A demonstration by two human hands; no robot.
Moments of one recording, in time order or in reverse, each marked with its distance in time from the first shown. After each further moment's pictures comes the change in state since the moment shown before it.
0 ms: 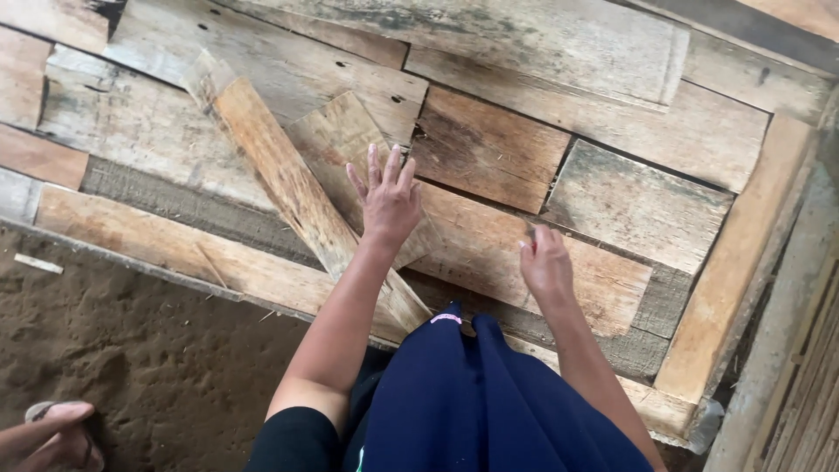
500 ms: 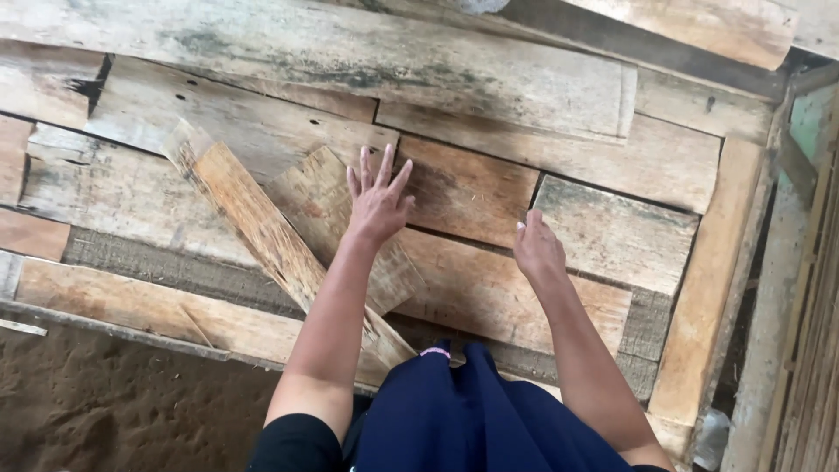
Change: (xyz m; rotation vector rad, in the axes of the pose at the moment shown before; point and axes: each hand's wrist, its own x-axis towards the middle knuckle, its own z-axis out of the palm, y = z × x) left_hand 0.090 0.003 -0.016 -0.092 -0.392 0.125; right_hand 0.097 -0.022 -0.041 -0.135 -0.174 0.190
